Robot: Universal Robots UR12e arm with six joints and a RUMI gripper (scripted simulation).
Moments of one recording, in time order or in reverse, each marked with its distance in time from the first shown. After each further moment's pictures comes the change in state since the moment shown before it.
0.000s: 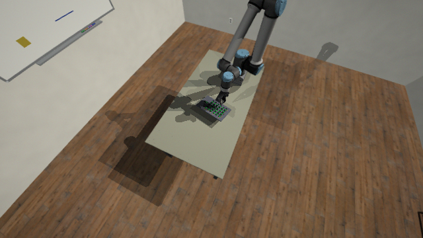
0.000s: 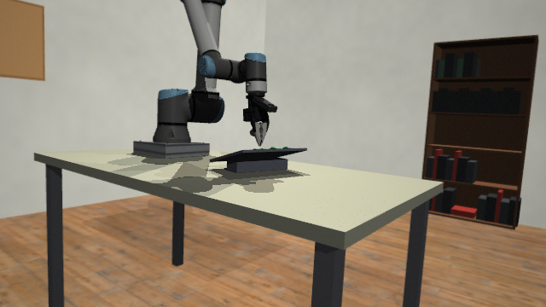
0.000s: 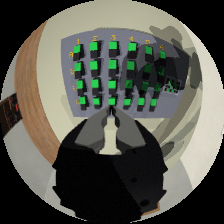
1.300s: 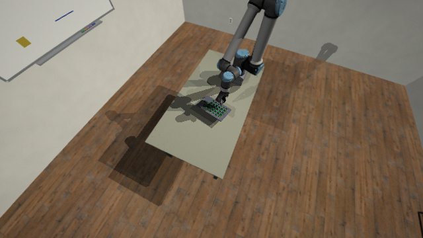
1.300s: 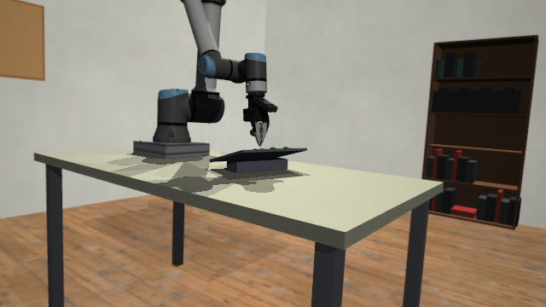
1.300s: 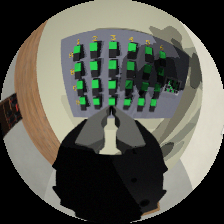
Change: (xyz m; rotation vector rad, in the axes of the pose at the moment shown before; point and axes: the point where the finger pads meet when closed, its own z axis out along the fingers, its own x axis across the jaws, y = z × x) arm 0.000 -0.001 0.000 0.000 0.000 0.000
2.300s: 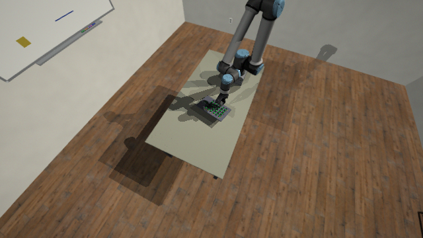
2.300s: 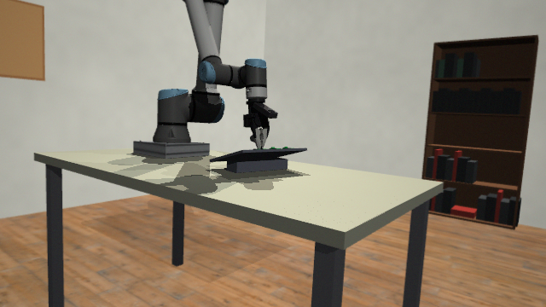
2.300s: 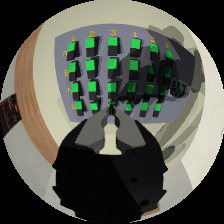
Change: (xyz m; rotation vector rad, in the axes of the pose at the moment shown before) arm 0.000 0.000 0.025 0.000 0.000 0.000
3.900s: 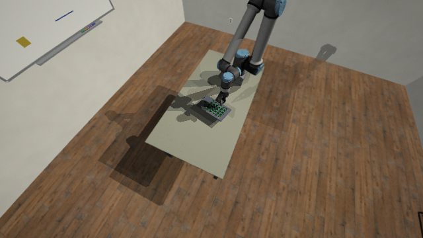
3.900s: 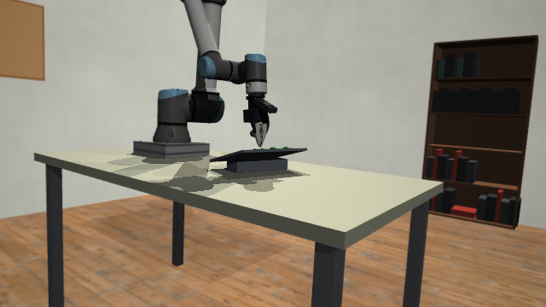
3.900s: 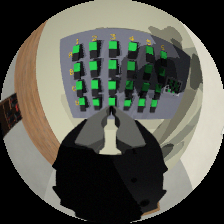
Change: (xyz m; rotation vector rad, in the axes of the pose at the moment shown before) arm 0.000 0.000 -0.021 0.000 0.000 0.000
